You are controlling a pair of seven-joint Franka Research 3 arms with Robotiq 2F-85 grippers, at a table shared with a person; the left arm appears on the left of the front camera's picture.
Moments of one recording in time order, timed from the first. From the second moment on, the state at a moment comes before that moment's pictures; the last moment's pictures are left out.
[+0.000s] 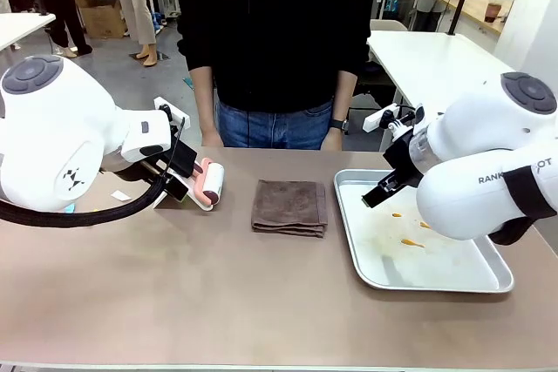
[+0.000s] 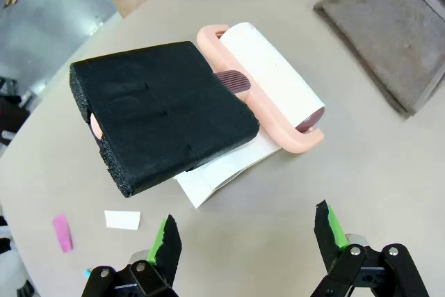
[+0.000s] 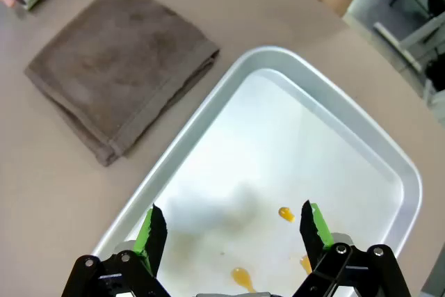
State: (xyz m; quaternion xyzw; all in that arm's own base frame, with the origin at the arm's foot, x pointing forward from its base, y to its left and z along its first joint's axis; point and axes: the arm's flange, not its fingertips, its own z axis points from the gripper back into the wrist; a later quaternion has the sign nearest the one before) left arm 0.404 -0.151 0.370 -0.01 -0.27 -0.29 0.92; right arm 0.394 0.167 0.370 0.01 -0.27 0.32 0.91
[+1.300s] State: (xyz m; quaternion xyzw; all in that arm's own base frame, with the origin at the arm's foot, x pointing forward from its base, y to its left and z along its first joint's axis) left arm 0.371 0.000 0.487 -0.17 -0.30 -0.25 0.90; right arm 0.319 0.051 0.528 0.21 -0.25 0.17 0.93
